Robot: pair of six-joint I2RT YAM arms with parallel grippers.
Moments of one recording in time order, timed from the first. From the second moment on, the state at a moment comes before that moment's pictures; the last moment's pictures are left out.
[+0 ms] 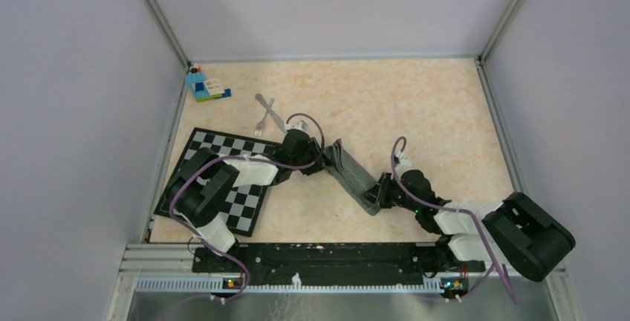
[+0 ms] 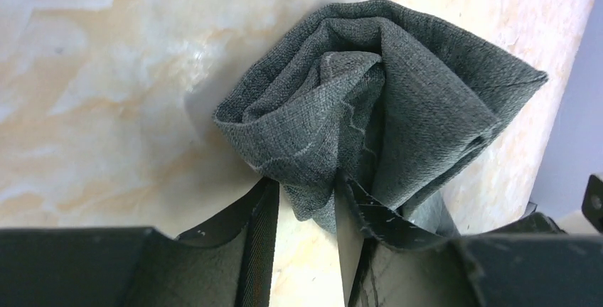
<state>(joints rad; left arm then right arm) -0.66 1.66 0.70 0.26 0.10 -0.98 0.63 1.21 0.08 0.61 -0.21 0.78</state>
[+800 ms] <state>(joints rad) -0.64 1.64 0.69 0.26 0.15 -0.83 0.49 1.21 0.65 0.12 -0.34 0.47</state>
